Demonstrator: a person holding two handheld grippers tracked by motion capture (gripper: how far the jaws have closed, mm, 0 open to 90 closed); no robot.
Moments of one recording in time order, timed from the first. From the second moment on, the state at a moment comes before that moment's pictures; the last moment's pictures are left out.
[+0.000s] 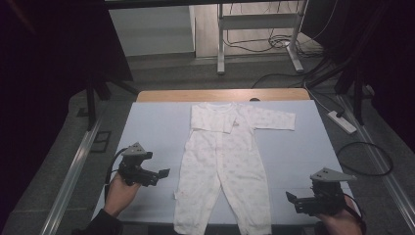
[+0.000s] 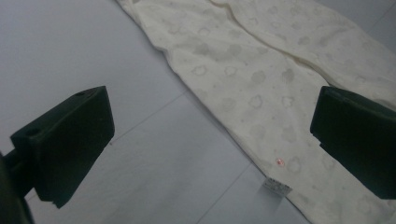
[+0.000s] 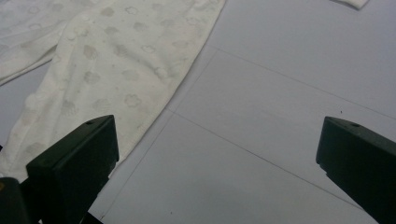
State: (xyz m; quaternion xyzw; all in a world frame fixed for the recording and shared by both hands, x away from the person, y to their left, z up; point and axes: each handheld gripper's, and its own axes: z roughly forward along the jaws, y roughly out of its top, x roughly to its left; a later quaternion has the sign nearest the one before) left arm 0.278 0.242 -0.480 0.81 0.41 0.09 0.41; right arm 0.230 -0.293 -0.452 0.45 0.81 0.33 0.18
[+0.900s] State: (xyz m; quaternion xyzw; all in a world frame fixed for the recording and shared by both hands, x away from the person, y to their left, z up) left arm 0.217 0.273 -0.478 0.79 0.44 0.11 0.41; right arm 0.231 -0.292 -0.452 0.45 0.81 0.33 0.19
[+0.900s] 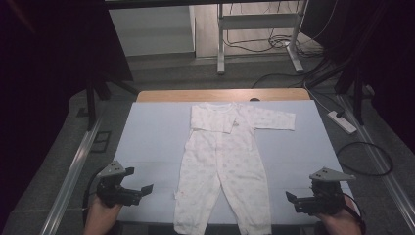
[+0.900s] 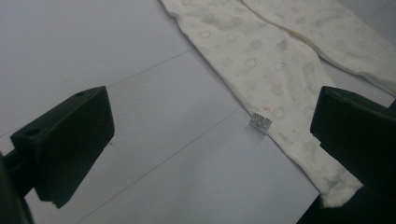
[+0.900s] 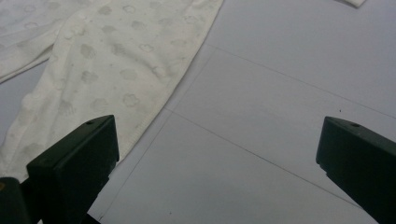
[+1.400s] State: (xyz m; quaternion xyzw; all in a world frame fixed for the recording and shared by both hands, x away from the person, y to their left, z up) left arm 0.200 0.279 -0.476 0.79 0.45 0.12 0.39; right arm 0.232 -0.294 -0.452 0.47 0.80 0.32 0.19
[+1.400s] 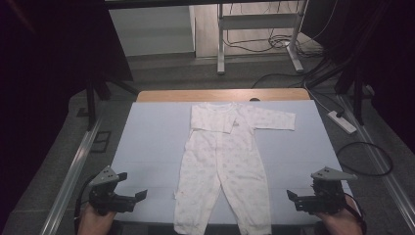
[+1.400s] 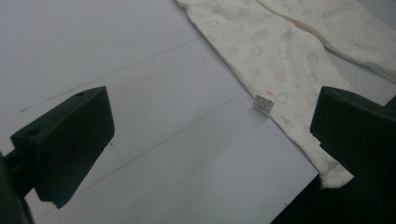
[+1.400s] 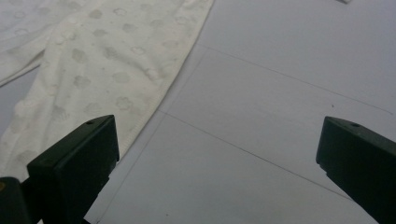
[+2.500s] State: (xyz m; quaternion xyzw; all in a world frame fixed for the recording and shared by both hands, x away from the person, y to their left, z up) left arm 0.205 0.278 -0.478 0.80 0.45 0.11 0.38; right arm 0.278 -0.290 -0.436 0.44 0.80 0.36 0.15
